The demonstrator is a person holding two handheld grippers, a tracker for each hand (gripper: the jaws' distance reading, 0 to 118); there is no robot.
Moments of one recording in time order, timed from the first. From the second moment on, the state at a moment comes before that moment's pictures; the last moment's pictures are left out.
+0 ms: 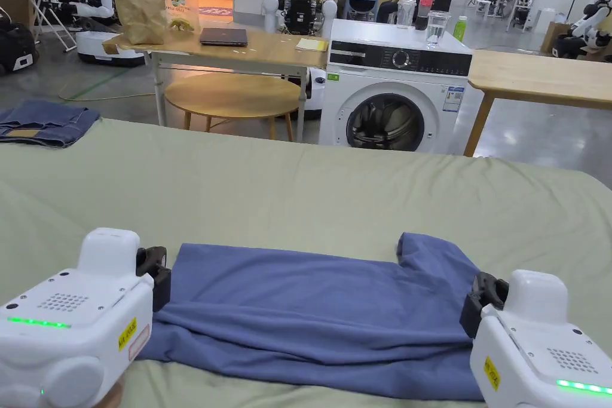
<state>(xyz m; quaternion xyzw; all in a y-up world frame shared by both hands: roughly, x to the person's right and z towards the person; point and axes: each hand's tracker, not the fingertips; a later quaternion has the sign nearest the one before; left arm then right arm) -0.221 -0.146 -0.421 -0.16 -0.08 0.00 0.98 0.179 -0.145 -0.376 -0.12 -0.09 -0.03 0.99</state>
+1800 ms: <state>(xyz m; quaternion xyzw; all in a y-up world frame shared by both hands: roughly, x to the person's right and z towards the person) -0.270 -0.229 -0.495 -0.49 -0.09 -0.01 0.87 0.306 -0.263 -0.456 -0.47 -0.06 -0.06 0.88</state>
